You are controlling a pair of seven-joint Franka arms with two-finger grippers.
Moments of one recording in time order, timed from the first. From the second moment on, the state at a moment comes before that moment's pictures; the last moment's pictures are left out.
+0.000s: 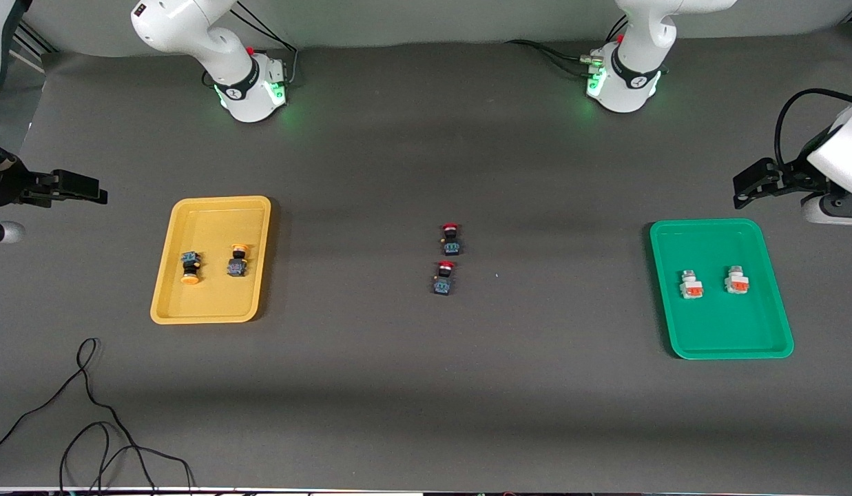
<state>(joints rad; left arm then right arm) -0.05 0.00 0.00 -1.61 0.03 1.62 0.04 0.81 0.26 -1.01 -1.39 0.20 1.29 -0.18</state>
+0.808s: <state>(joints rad) -0.05 0.00 0.00 -1.61 0.01 1.61 -0.01 0.18 0.10 -0.23 -1.43 0.00 1.31 -0.10</state>
